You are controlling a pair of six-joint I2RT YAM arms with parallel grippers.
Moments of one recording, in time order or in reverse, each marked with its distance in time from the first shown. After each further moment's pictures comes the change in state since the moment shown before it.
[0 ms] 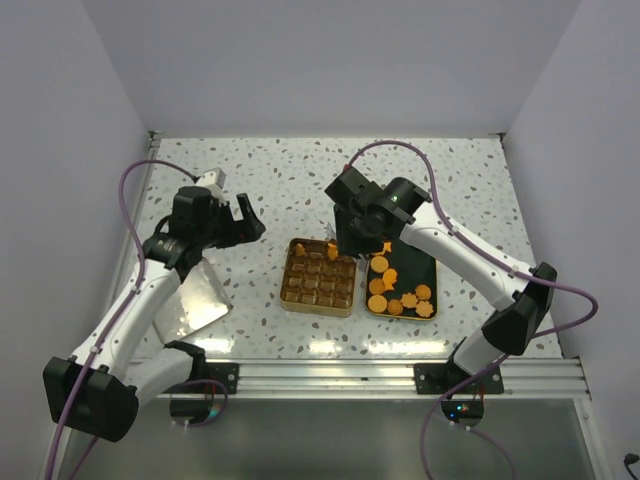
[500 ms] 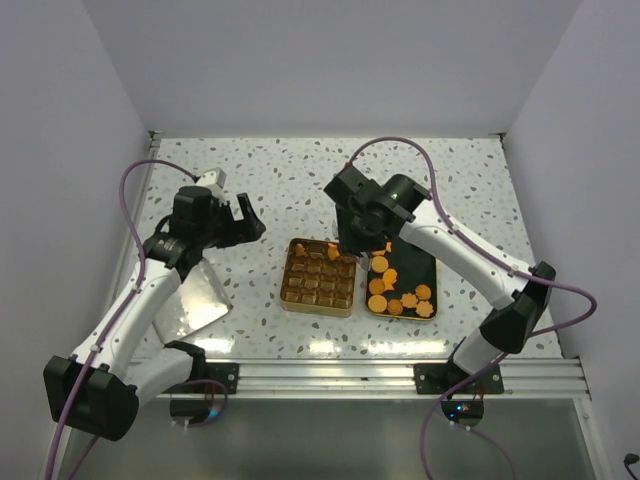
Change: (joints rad) left arm 0.000 0.007 0.000 0.005 0.000 0.000; right arm 0.007 0.019 0.049 -0.051 0.039 0.000
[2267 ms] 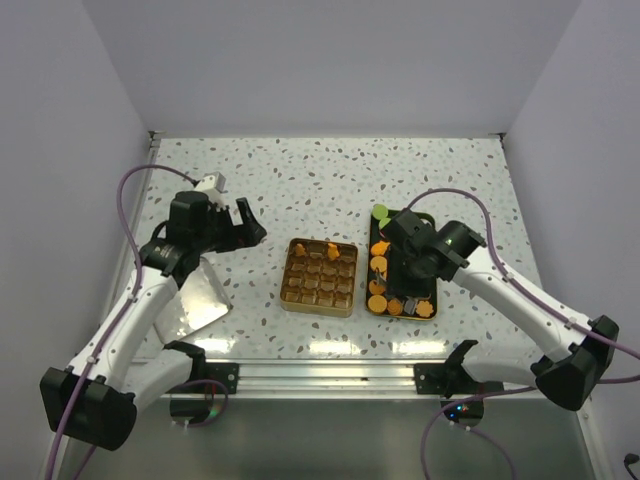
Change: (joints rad) left arm 0.000 -0.059 -0.026 -0.013 0.042 0.000; right arm -0.113 -0.428 -0.550 0.019 -0.138 0.108
